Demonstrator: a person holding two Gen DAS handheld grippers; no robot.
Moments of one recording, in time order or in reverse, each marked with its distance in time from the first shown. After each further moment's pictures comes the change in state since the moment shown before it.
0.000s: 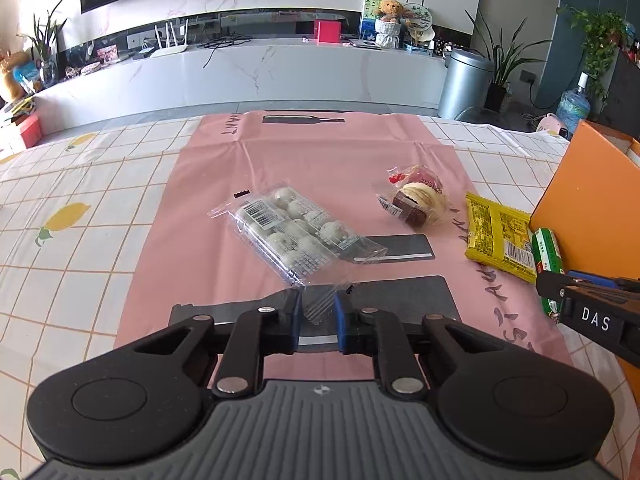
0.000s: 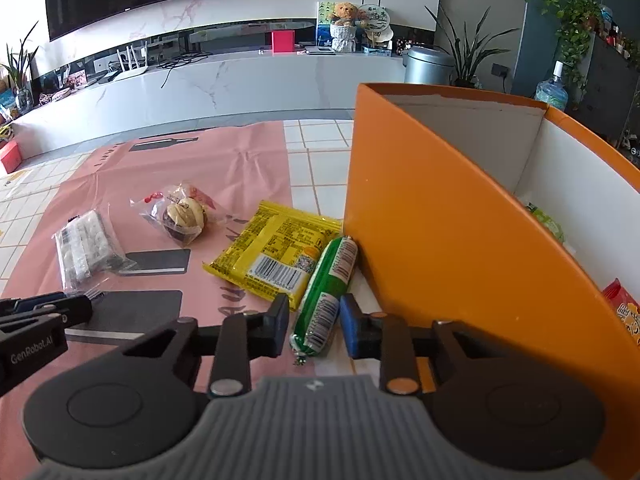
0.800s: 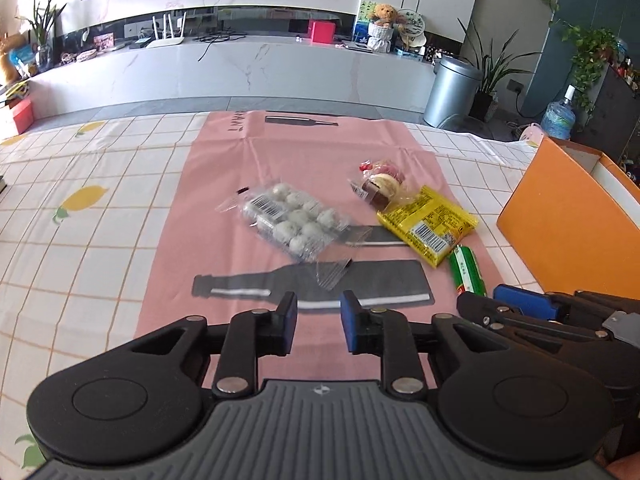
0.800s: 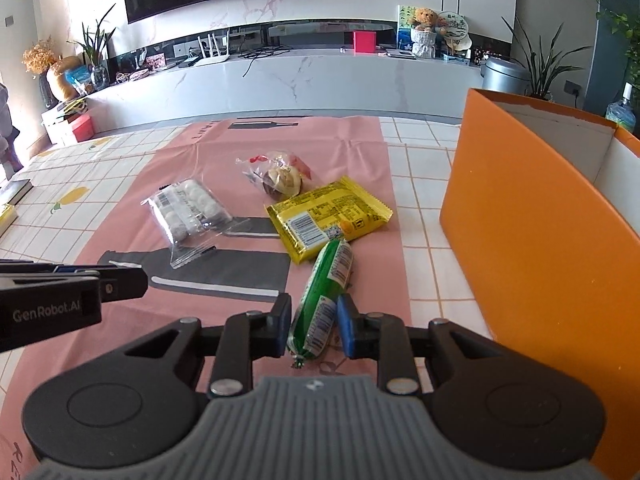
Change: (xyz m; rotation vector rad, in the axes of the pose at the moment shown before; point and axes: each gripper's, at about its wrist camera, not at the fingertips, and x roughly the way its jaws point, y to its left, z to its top) left arm -0.034 0.010 -0.004 -0.027 0.004 -0.059; right arm -0.027 0.028 -0.018 -0.104 -0.006 0.211
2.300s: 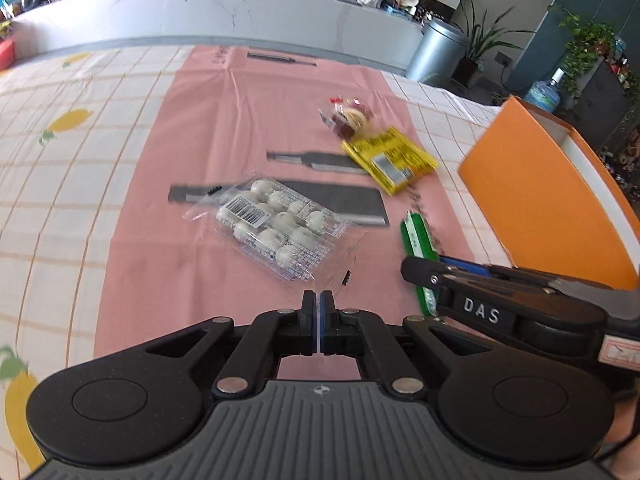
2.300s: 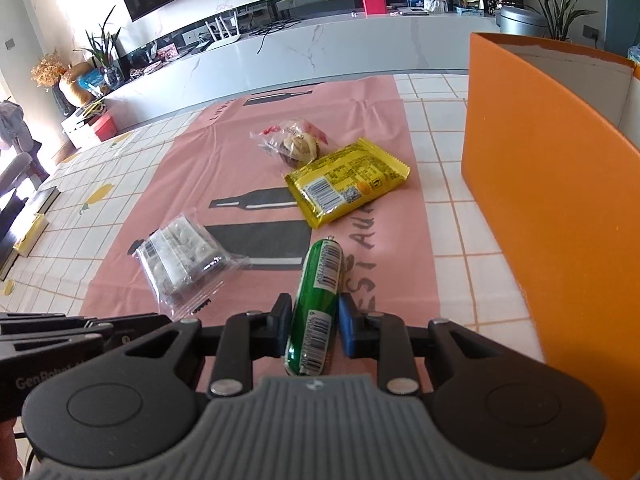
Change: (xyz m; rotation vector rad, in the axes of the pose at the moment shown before) left arm -0.030 0.001 -0.028 -0.080 0.193 -0.123; right arm -0.003 -0.011 -0.010 0.072 0.132 0.142
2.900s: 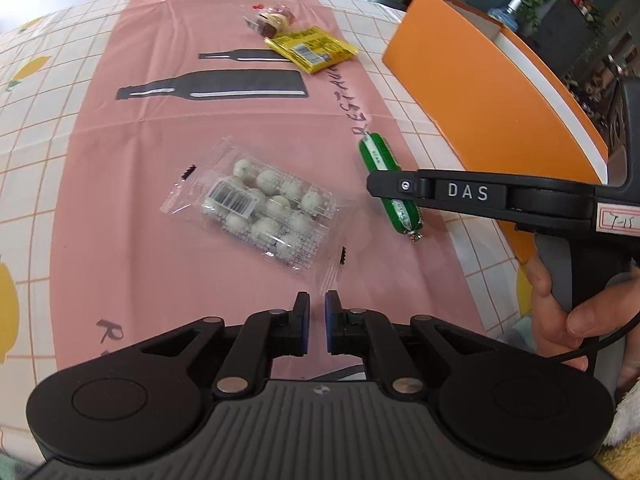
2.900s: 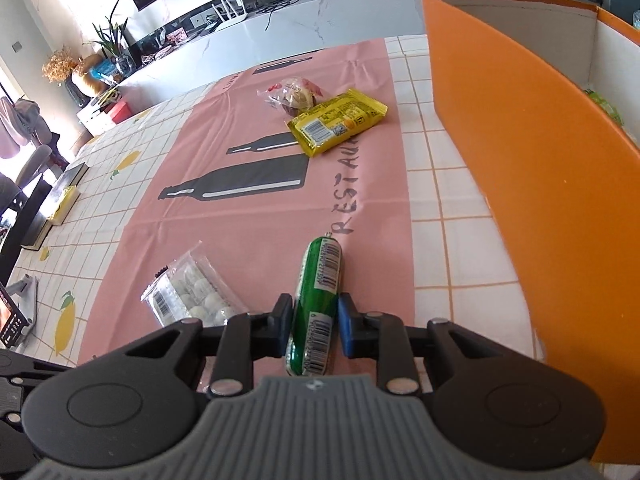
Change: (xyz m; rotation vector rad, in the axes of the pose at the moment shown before) left arm -0.024 -0.036 -0.056 0.094 0.170 -0.067; right arm -0.046 -0.025 -0.038 0.078 0.066 0.078
